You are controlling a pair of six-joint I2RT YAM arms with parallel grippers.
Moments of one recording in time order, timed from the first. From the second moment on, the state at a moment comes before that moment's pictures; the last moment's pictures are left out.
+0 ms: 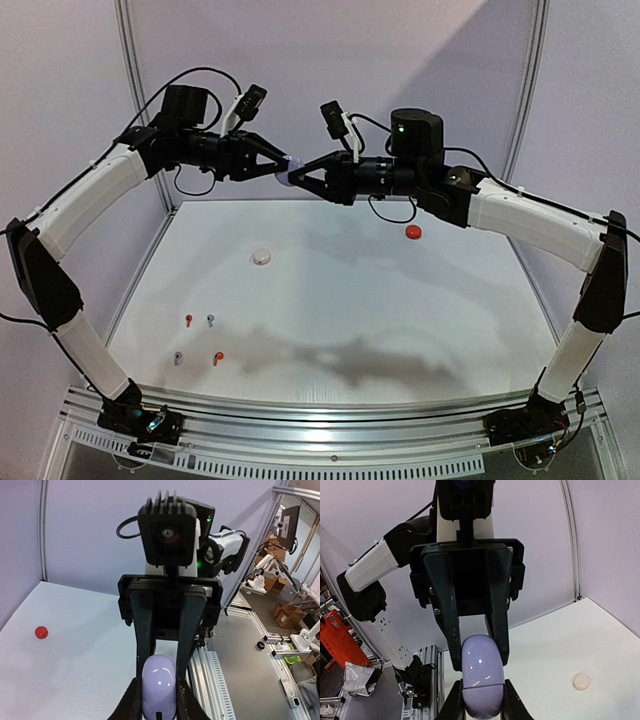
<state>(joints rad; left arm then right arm) -0.45 1.67 1.78 -0.55 1.18 0.15 0.84 1.74 1.63 0.04 -0.56 0.27</state>
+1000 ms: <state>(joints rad) -0.47 1.66 1.77 -1.07 0.96 1.00 1.01 1.92 2.05 -0.76 -0.12 -0.37</state>
